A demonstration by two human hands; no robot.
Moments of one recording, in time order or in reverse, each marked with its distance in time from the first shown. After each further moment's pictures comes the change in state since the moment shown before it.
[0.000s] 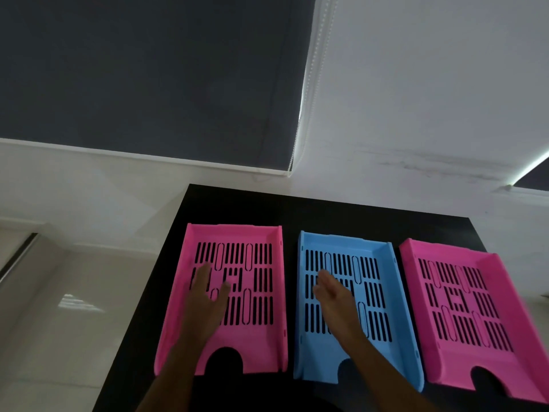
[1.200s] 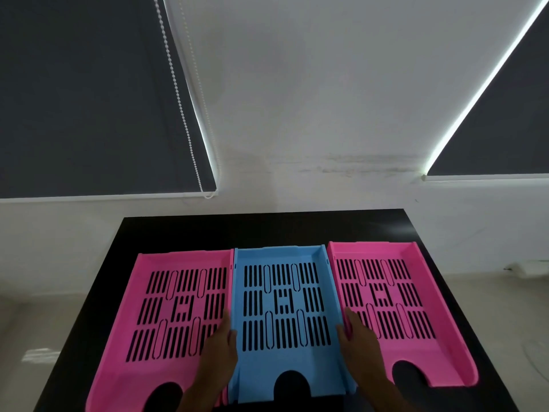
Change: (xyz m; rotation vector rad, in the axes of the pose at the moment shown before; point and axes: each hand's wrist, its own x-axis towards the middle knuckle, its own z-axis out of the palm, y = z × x) left_hand -0.060 0.046 0.162 0.131 -0.248 0.062; right_hand -0.005 0.120 -0.172 -0.314 0.177 0.096
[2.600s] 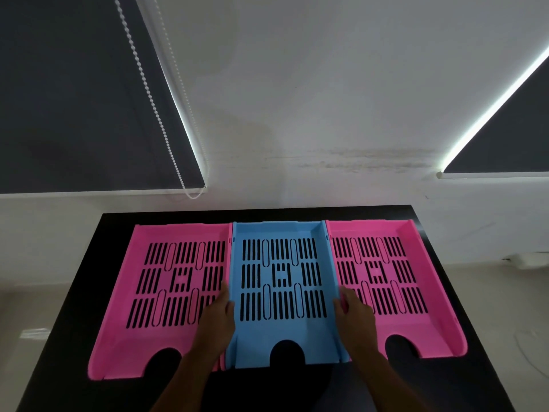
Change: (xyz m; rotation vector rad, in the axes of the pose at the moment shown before) left_hand 0.093 0.028 0.002 0.000 -0.009 0.022; right_hand 0.081 -0.025 -0.001 -0.026 0.082 -0.037
